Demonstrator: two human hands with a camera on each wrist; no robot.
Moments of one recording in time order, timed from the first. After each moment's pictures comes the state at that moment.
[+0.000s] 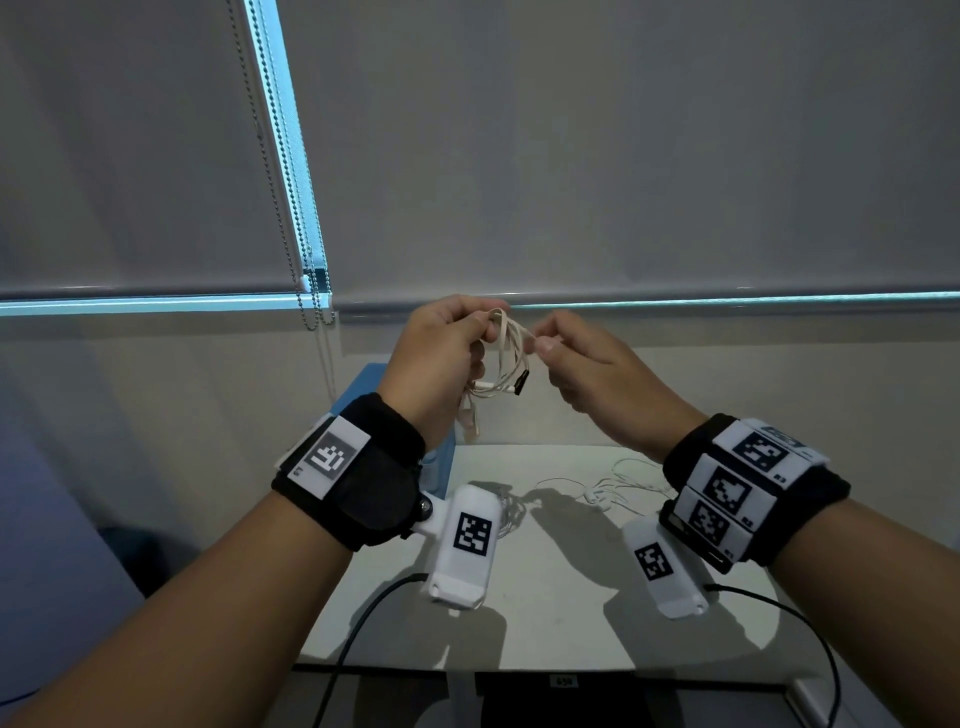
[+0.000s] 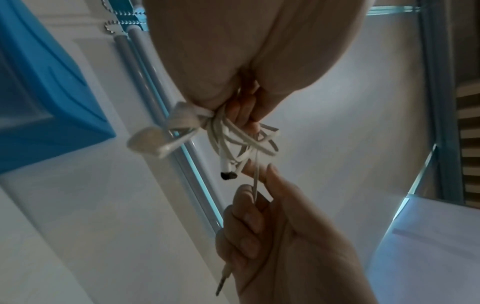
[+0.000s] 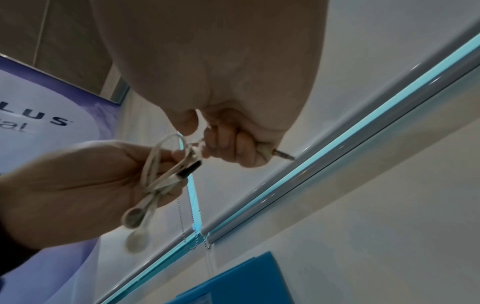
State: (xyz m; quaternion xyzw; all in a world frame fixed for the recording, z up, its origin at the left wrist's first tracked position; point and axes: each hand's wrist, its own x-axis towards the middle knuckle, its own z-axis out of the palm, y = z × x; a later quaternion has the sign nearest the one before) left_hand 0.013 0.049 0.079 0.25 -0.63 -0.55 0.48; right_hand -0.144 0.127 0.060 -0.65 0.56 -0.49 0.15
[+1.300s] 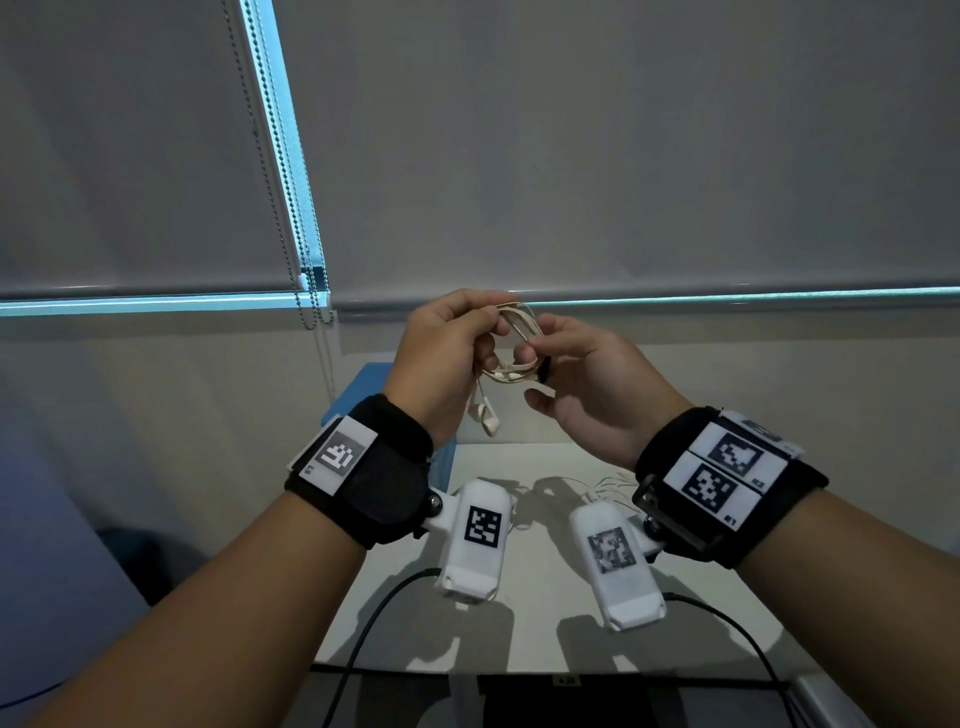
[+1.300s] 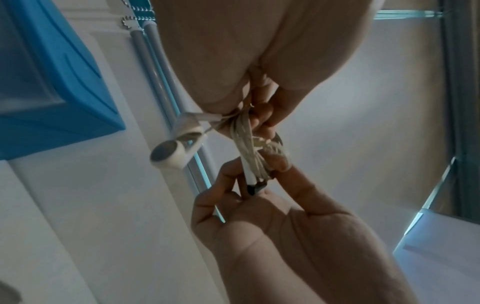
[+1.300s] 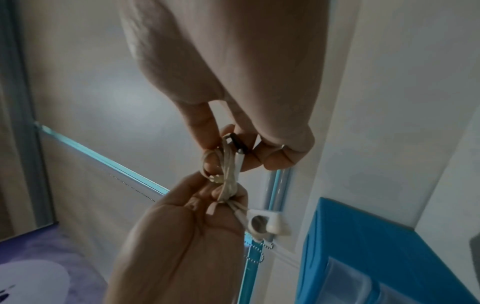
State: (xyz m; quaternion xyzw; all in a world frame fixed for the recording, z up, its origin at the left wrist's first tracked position) left_hand 0.007 0.042 0.077 0.19 -0.62 -0.58 0.50; right_hand -0.123 0.118 0.068 -0.41 0.40 -0.65 0.50
